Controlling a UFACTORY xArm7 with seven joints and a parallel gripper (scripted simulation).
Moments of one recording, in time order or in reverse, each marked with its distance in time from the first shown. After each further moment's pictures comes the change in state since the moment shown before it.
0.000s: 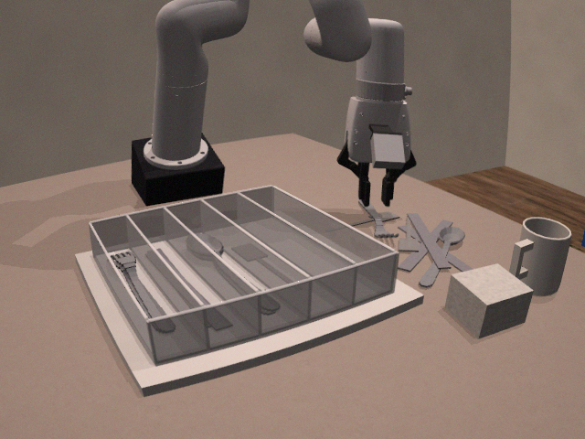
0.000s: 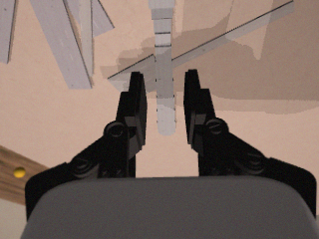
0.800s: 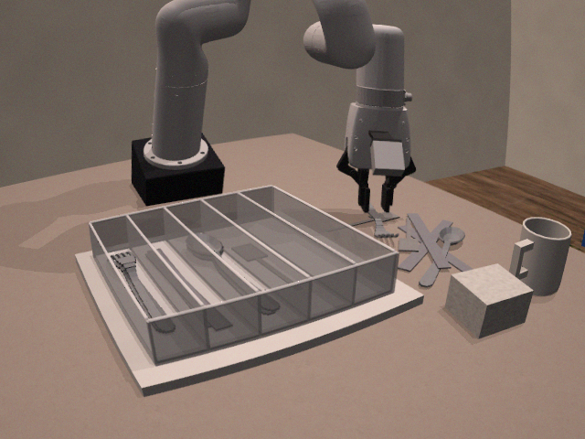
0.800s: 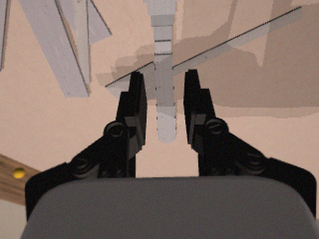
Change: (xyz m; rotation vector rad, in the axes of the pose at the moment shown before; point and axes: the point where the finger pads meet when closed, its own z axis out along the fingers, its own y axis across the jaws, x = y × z) arm 0.000 0.000 0.010 0.000 -0.002 0.000
